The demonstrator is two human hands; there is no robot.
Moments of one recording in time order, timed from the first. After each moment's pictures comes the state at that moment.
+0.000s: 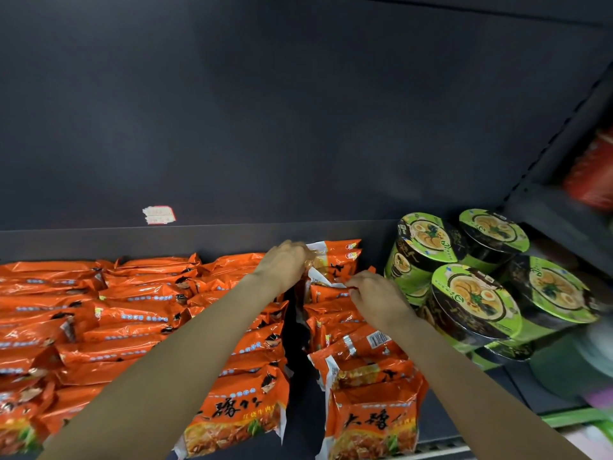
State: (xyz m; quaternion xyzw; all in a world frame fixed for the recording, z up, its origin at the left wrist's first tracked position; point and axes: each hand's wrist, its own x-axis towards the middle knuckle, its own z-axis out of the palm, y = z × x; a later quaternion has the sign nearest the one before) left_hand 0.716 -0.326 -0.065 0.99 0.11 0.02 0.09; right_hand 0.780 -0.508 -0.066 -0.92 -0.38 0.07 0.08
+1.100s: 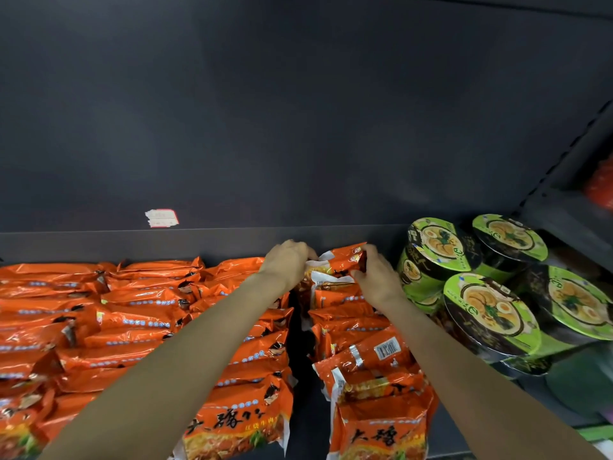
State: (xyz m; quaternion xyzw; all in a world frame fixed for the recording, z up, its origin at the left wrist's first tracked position) left_hand 0.729 -0.314 -0.070 0.97 0.18 0.01 0.18; right_hand 0.811 -0.475 -0.068 -0.93 -0.25 0.11 0.23
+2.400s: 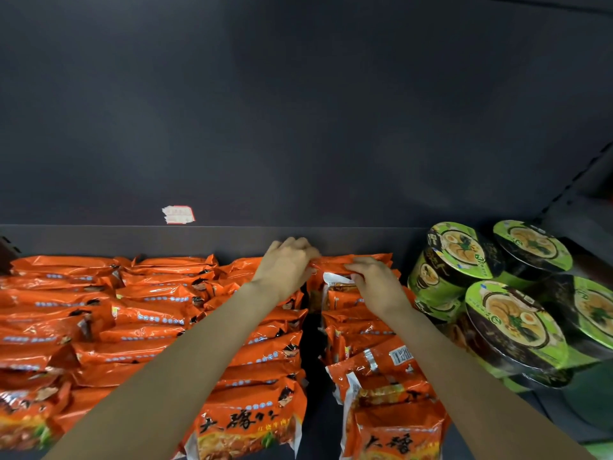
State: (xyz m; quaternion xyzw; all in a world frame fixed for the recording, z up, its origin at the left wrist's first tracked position) left_hand 0.701 -0.300 -0.071 0.99 0.11 0.10 0.07; right_hand 0.798 -0.463 -0.073 -0.90 -0.38 0.09 0.19
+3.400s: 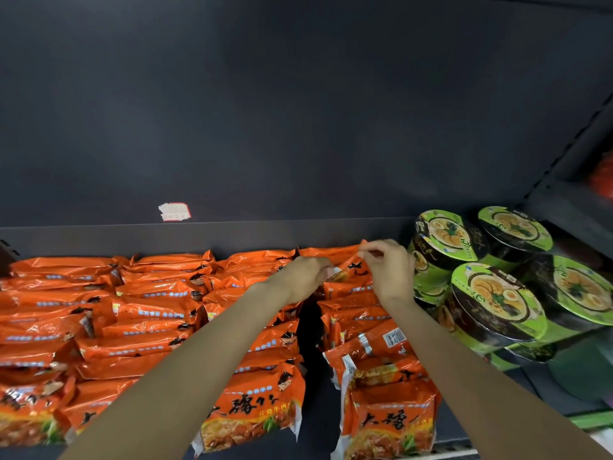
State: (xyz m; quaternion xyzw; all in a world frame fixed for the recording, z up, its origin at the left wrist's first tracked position) left_hand 0.701 -0.332 -0.071 0.94 0.11 -0.05 0.31; right_hand 0.787 -0.479 -0.057 -0.89 -0.24 -0.05 0.38
